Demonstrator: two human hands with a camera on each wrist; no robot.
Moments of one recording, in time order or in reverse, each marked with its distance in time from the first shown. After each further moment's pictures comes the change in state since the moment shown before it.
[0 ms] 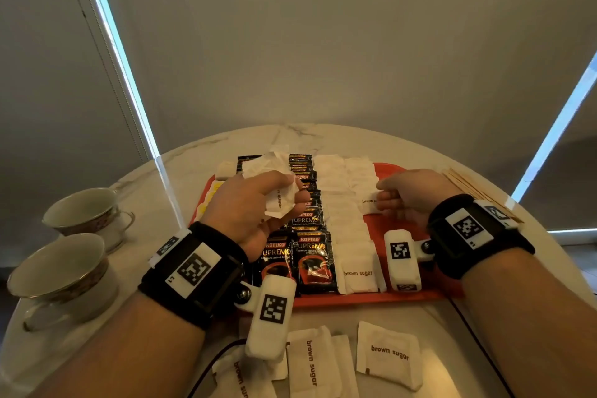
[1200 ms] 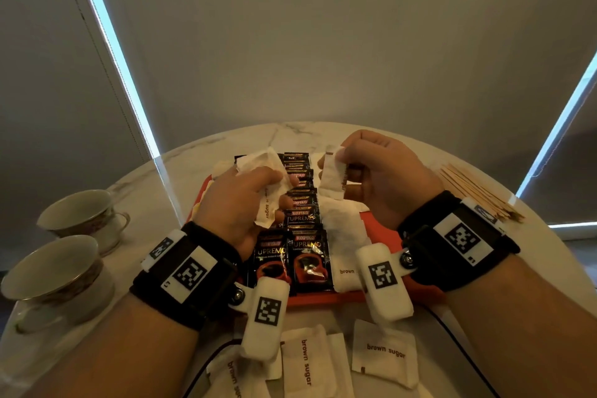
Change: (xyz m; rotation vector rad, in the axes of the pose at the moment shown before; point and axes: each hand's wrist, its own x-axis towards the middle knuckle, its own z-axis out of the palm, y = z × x) left_hand 0.000 0.000 0.001 0.105 -0.008 0.071; right_hand -0.057 -0.024 0.032 0.430 -0.433 -0.415
